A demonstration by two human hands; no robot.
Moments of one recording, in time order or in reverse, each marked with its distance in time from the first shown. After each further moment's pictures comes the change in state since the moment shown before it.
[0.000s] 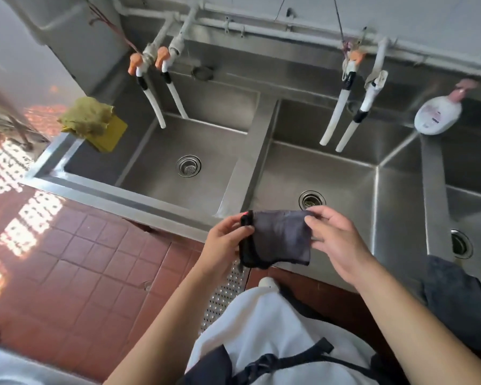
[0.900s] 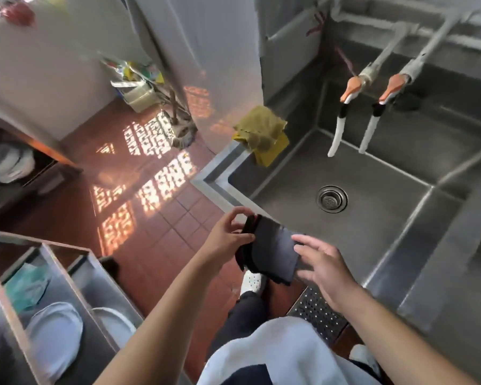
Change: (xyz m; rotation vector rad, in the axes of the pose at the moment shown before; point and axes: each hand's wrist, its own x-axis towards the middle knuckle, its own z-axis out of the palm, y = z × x) left_hand 0.039 0.170 -0.340 0.262 0.383 0.014; right_hand 0.116 0.025 0.380 -0.067 -0.389 0.325
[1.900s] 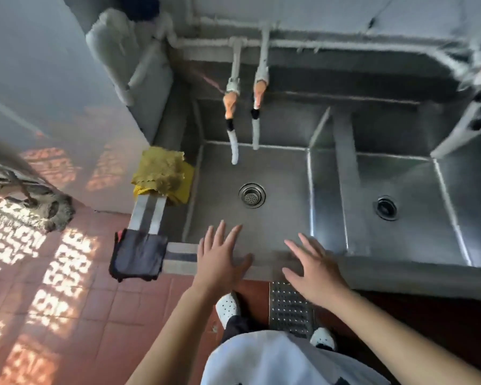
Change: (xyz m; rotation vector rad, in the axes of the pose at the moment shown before) left_hand 0.075 0.024 0.005 1.254 -0.366 0.492; right_hand -0.013 0.022 0.013 -1.073 0.490 0.015
